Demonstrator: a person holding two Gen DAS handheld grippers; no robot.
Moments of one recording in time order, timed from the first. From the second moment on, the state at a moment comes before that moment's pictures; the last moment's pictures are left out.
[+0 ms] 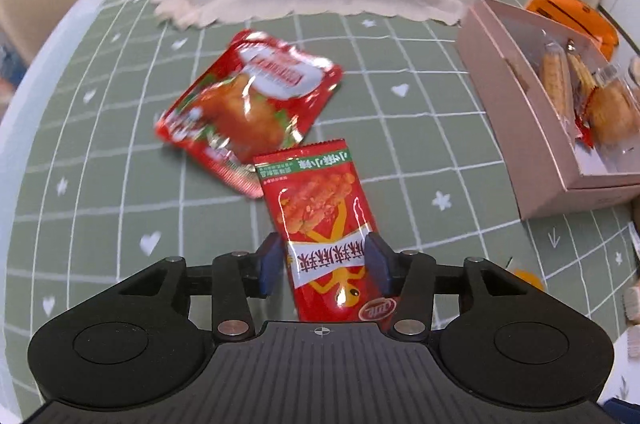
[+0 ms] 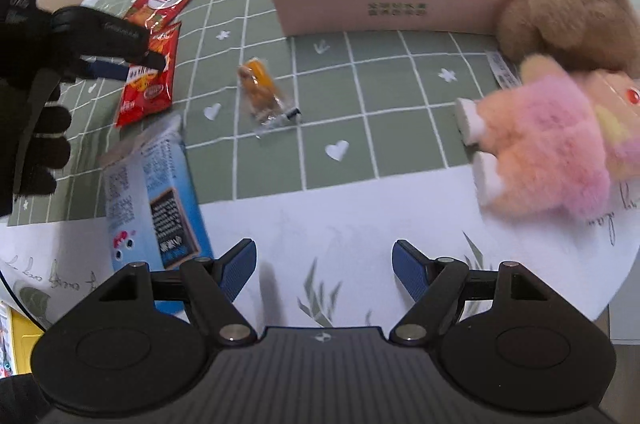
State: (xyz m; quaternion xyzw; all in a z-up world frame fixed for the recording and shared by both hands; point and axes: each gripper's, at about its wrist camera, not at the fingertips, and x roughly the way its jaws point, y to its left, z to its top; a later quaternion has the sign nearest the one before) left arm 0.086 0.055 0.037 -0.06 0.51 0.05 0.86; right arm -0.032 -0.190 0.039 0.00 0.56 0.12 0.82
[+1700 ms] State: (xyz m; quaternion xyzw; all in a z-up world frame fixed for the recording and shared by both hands) left arm -0.043 0.132 0.031 -0.11 0.50 0.03 0.86; right arm -0.042 -0.075 0.039 -0.14 0.52 0.33 0.77
